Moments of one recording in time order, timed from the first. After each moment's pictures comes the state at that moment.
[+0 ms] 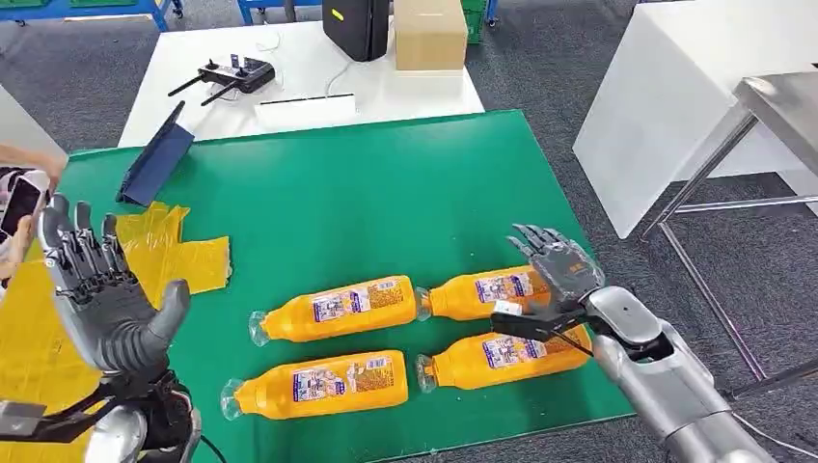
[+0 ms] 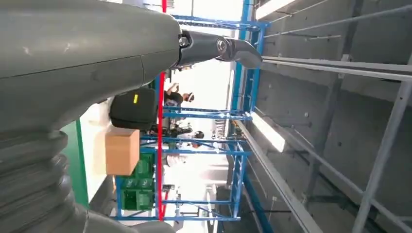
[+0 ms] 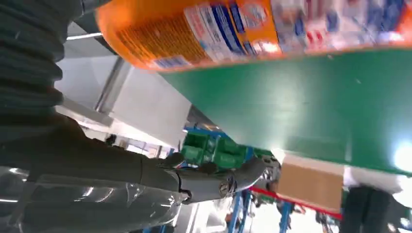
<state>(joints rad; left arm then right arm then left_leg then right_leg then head) 0.03 -0.09 -0.12 -1.88 -0.01 0.22 -0.61 -0.40 -0.42 0.54 -1.21 0.96 0.03 -0.12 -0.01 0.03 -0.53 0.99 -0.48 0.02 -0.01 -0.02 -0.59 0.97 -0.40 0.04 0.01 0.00</state>
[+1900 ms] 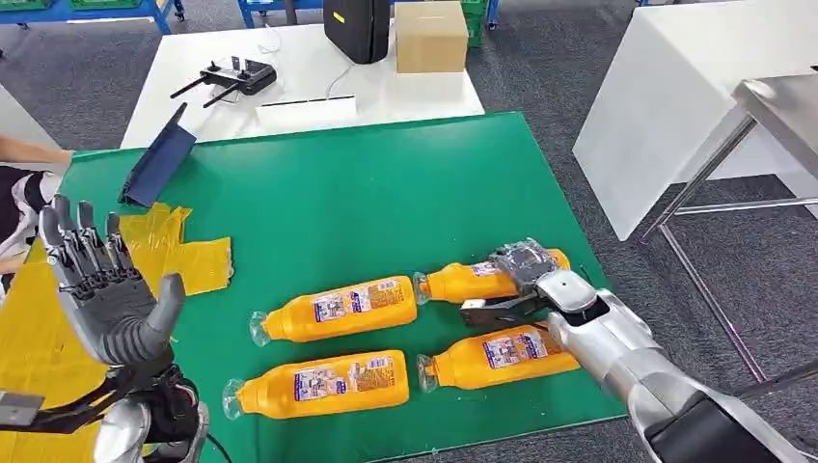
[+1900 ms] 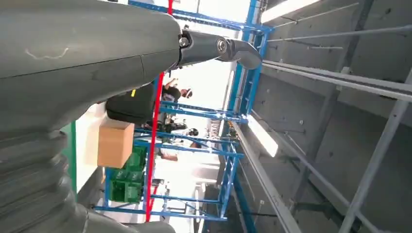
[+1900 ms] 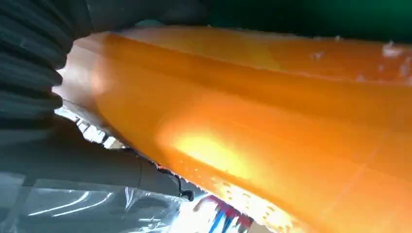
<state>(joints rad) 0.01 -0.12 -0.10 -1.83 0.05 0.19 -0.62 -0.69 -0.23 0.83 -0.63 1.05 -0.10 -0.06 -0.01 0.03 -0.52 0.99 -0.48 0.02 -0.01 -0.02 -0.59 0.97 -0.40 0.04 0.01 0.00</state>
